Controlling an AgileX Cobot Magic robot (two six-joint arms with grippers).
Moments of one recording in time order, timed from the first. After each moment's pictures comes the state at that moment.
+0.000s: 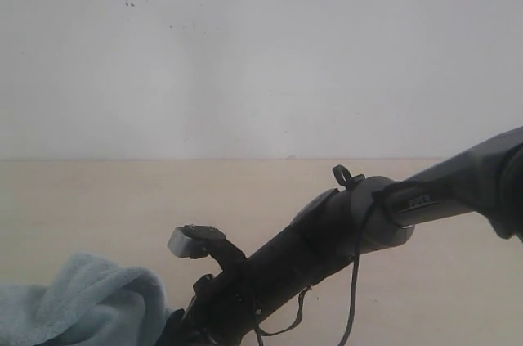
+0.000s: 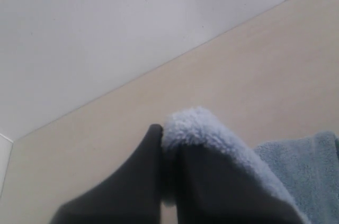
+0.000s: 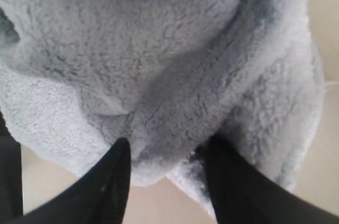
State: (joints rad) left arm -0.32 0.73 -0.72 0.44 0.54 -0.05; right arm 0.64 2.24 -1.33 1.31 0.92 -1.30
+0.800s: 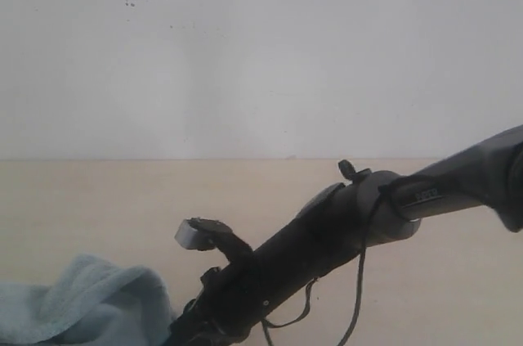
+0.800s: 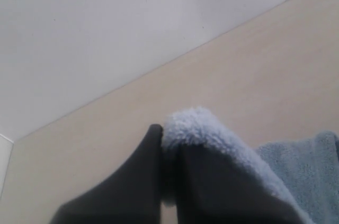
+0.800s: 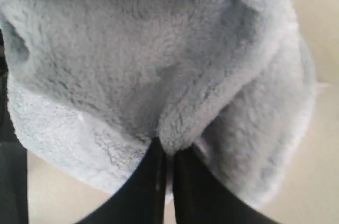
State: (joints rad) left arm -0.32 0.72 -0.72 0.44 0.54 -0.05; right arm 0.62 2.22 -1.34 1.30 0.93 -1.26
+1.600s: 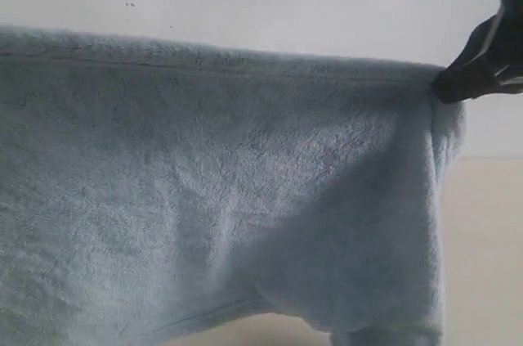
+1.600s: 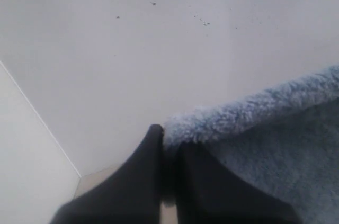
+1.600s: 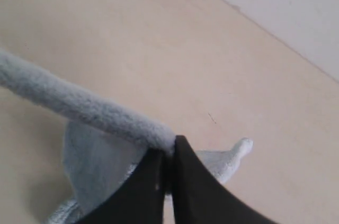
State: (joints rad) left arm -0.32 0.35 -0.82 0.52 0.70 -0.09; right arm 0.21 1.26 -1.34 0.36 0.99 -0.67
